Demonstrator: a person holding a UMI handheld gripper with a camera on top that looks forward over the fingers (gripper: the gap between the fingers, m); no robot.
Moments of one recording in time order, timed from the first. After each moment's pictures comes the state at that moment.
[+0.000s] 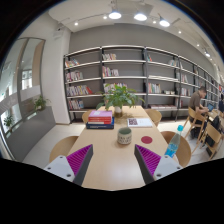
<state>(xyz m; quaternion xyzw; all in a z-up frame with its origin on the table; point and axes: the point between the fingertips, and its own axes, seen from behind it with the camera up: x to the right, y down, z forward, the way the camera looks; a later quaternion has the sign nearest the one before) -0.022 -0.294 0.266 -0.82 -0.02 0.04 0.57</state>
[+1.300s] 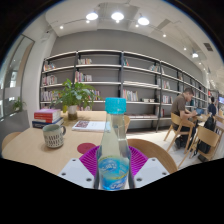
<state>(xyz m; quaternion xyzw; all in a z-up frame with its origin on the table) 0.297 -0.099 0.114 -0.78 0.03 -0.05 0.63</state>
